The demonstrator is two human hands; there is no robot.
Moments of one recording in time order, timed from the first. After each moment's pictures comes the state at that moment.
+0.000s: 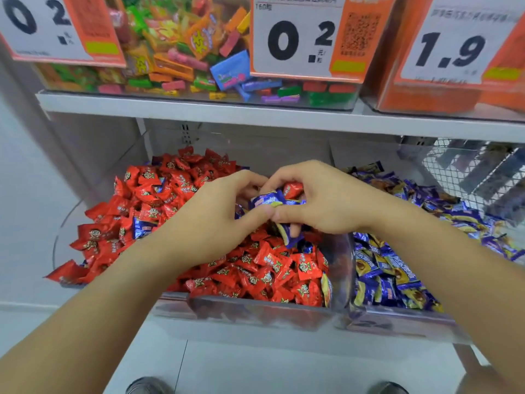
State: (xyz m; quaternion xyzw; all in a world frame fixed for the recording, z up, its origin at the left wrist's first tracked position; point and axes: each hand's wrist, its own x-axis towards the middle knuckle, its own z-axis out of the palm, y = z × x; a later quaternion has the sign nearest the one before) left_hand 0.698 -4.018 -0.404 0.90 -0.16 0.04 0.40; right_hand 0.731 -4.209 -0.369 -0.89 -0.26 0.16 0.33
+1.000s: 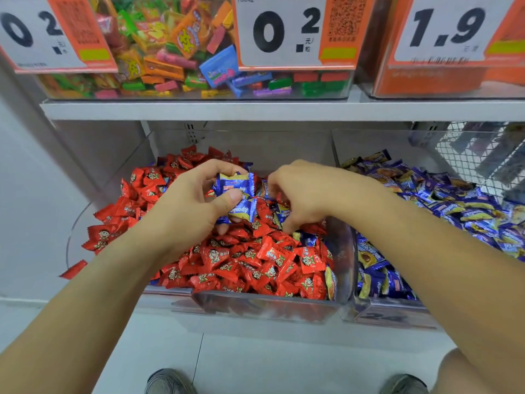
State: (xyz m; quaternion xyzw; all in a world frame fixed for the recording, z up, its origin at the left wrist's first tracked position) left_hand 0.690 -4.001 -0.396 0.83 -0.04 0.00 0.56; right_hand 0.759 -4.185 -0.381 -0.95 -0.28 0.12 -0.01
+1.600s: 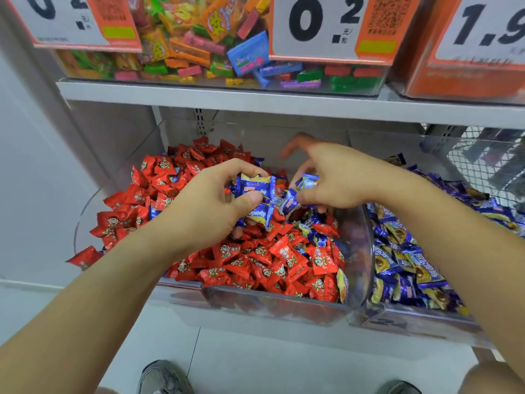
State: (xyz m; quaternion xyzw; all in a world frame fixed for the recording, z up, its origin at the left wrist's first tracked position) left_hand 0.687 -4.001 -0.400 0.86 -0.07 -0.01 0.51; right_hand 0.774 -4.209 -0.378 -0.93 -0.27 0.12 0.20
